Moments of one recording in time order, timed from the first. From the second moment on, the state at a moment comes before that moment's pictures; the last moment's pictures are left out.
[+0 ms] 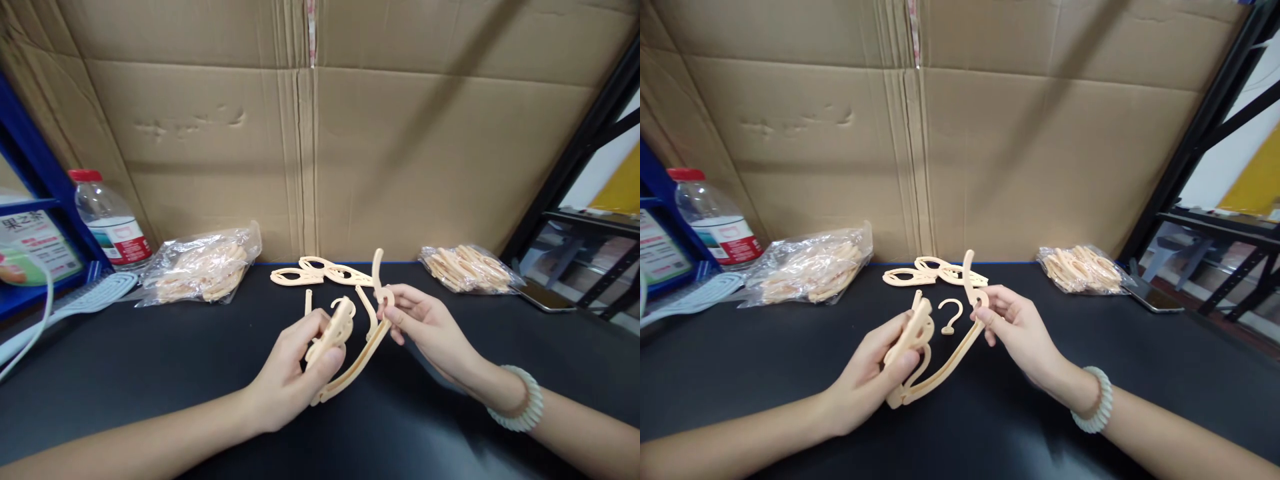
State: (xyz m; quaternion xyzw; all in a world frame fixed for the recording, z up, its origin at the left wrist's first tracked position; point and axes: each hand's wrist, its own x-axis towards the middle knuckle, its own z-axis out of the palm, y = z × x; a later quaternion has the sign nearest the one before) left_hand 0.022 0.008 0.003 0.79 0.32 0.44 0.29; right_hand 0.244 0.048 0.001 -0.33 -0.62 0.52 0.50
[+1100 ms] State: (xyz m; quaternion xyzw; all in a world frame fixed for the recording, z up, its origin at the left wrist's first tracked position) left_hand 0.031 0.017 0.005 0.80 0.33 0.20 0.45; right_hand 0.245 0.028 -0.012 -0.18 -0.89 0.11 0.41
